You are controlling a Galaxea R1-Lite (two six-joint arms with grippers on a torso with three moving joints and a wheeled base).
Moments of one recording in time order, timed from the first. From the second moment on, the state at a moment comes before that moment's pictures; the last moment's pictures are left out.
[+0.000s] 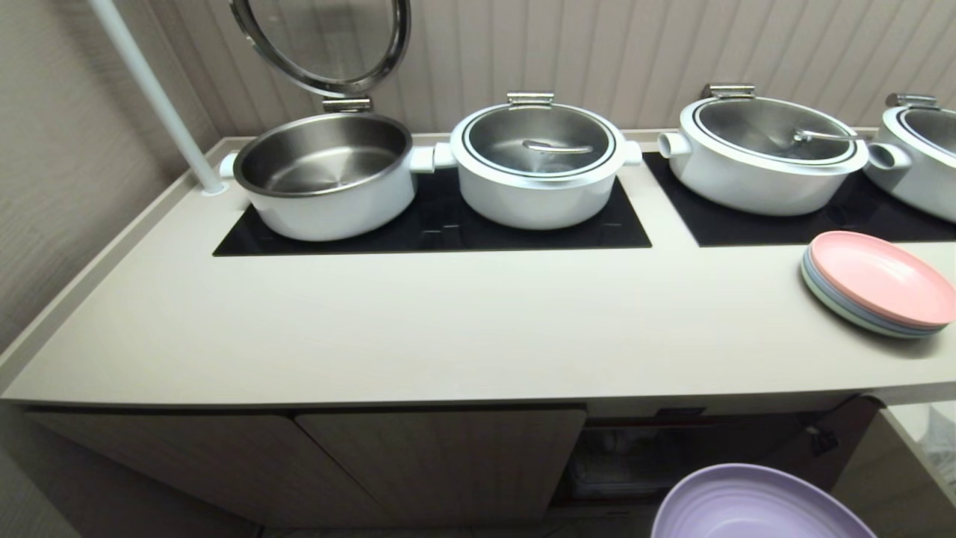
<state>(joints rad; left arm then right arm) 0.00 0.00 0.00 0.00 0.00 -0.02 0.36 0.84 -0.44 0.51 -0.01 0.60</state>
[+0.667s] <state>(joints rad) 0.00 0.00 0.00 0.00 0.00 -0.02 0.36 0.84 -0.45 0.51 -0.01 0.60</state>
